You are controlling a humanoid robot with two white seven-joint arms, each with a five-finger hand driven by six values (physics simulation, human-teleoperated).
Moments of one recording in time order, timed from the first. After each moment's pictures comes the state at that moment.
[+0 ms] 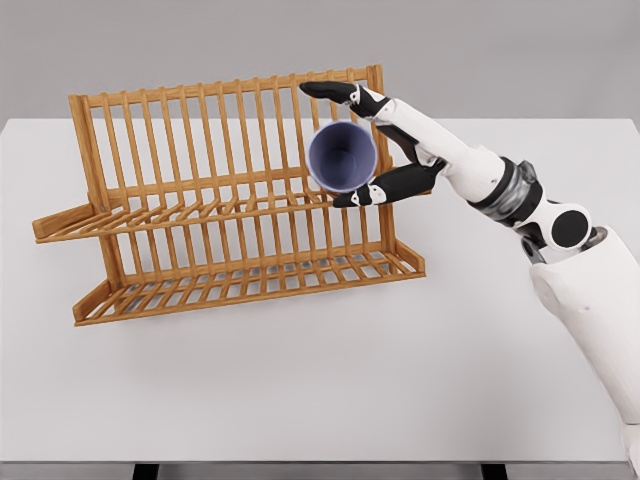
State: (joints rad) left arm 0.02 0.00 0.02 -0.04 -2.27 0.06 -0.34; right arm -0.58 -0.38 0.48 -1.42 -0.41 -0.61 0.61
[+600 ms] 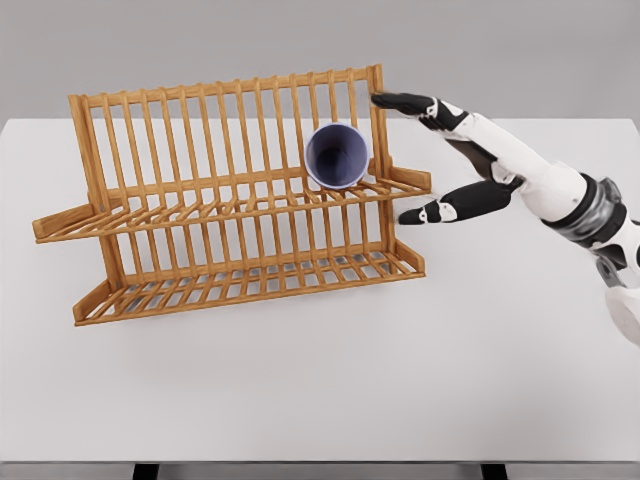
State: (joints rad) left arm 0.02 0.00 0.02 -0.04 -2.27 0.06 -0.34; right arm -0.44 -0.61 0.40 -1.58 -0.52 -0.61 0.61
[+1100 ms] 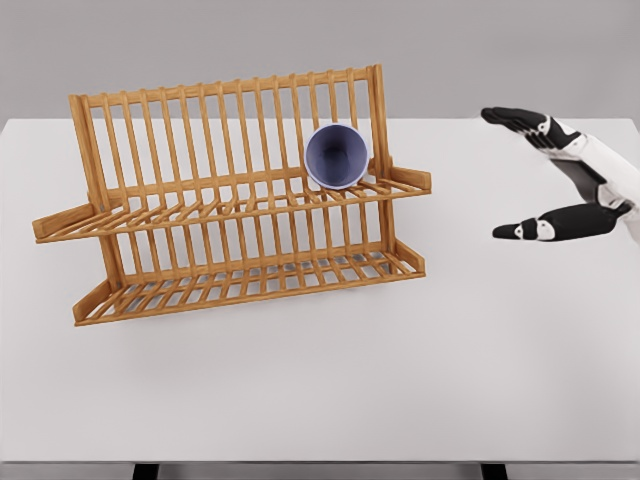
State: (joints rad) left arm 0.02 0.00 0.02 -0.04 -2.27 0.06 -0.34; right arm -0.22 -0.76 0.17 -1.64 -0.56 -0.61 0.61
